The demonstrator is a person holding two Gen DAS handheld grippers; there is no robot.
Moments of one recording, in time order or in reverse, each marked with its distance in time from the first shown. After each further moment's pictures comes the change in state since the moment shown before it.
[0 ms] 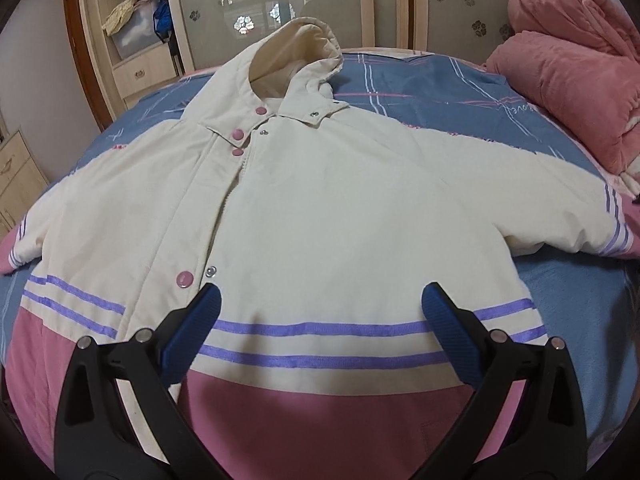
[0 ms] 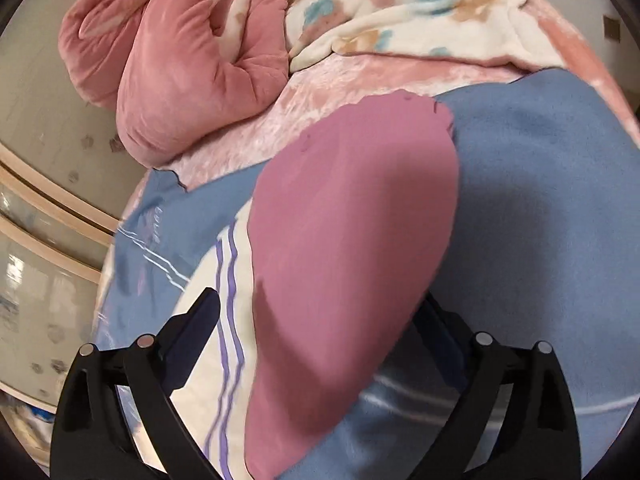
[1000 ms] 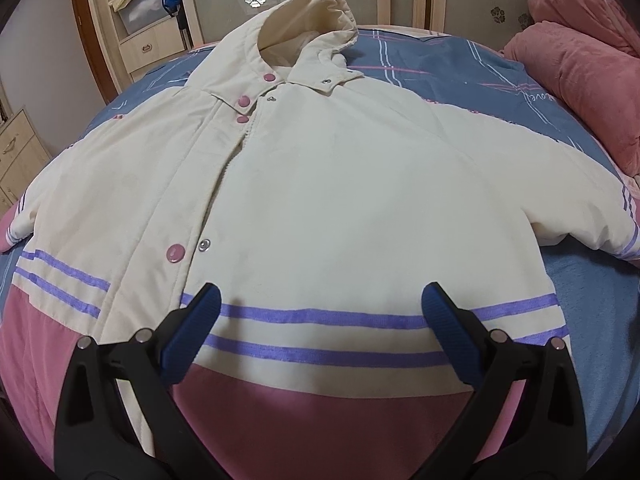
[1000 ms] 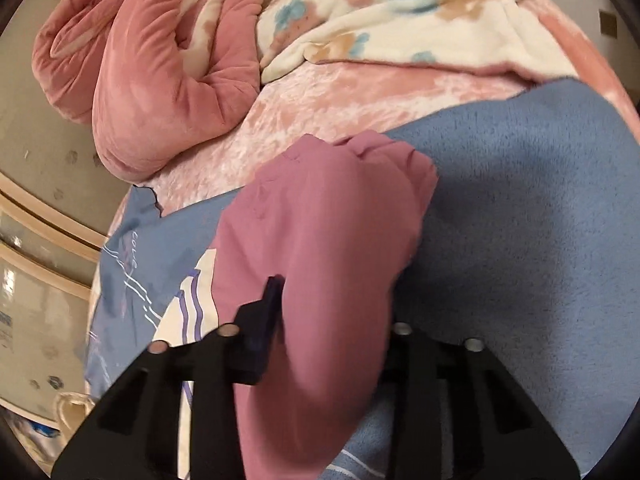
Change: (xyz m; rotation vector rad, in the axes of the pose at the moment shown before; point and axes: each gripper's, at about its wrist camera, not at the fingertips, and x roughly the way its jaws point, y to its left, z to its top) left arm 0.023 0.002 -0.004 -0.055 0.081 0.026; right arm 0.014 -0.022 0.031 0.026 -0.037 -0.063
